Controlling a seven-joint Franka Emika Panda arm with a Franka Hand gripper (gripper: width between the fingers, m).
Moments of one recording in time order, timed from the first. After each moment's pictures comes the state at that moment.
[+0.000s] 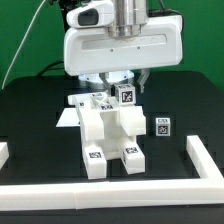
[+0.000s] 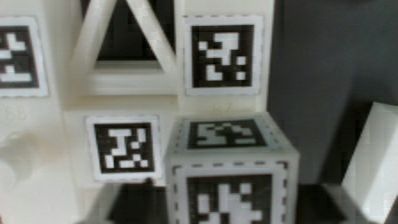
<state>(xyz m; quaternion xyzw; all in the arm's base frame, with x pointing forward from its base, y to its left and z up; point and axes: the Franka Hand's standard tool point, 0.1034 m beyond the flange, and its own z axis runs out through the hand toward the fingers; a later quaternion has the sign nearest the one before) 0.525 0.023 0.120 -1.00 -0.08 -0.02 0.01</state>
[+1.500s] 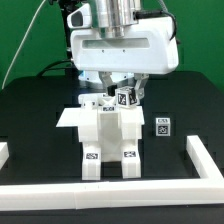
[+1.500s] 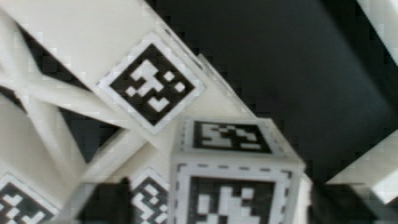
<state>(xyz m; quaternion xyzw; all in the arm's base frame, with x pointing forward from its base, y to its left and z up) 0.534 0.023 0.119 -0.94 0.35 -0.03 0.04</state>
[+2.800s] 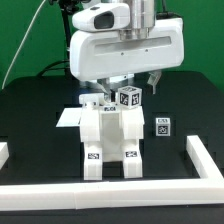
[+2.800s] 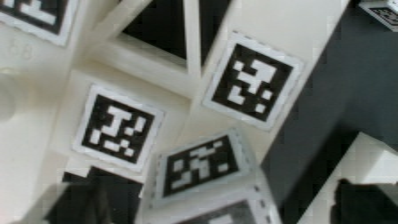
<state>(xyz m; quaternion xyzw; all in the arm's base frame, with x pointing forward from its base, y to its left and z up) 0.532 0.032 0.116 -0.98 -0.21 -0.01 -0.01</state>
